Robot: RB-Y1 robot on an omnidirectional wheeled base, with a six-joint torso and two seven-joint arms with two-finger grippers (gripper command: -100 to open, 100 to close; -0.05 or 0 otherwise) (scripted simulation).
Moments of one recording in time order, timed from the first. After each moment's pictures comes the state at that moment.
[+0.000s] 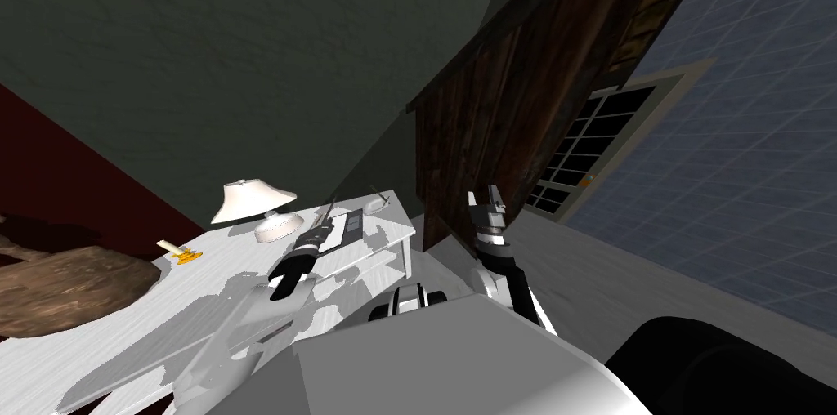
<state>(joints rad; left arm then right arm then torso) 0.21 0.26 0.20 -1.88 -0.46 0.21 -0.52 0.52 0.00 0.00 -2.37 -0.09 -0.51 -0.03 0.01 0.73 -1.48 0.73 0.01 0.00</state>
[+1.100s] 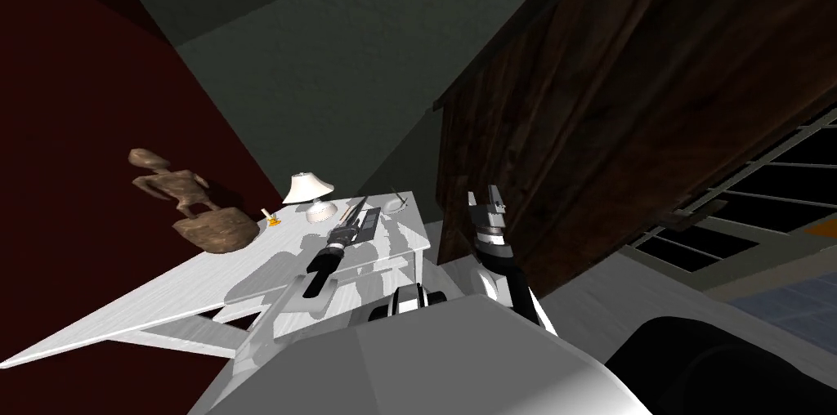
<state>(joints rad) 0.19 0.26 0.01 -1.78 -0.55 0.05 -0.68 0.52 0.00 0.00 -2.37 -0.09 -0.51 -0.03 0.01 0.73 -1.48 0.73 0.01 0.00</state>
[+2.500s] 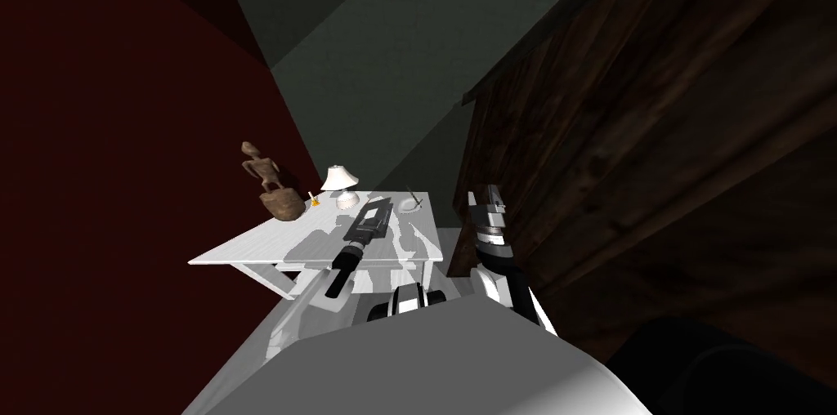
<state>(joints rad) 0.17 0.28 -0.20 -1.79 -0.61 0.02 -0.81 0.52 0.00 0.00 -2.37 -0.09 -0.51 -0.03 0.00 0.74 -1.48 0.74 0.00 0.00</state>
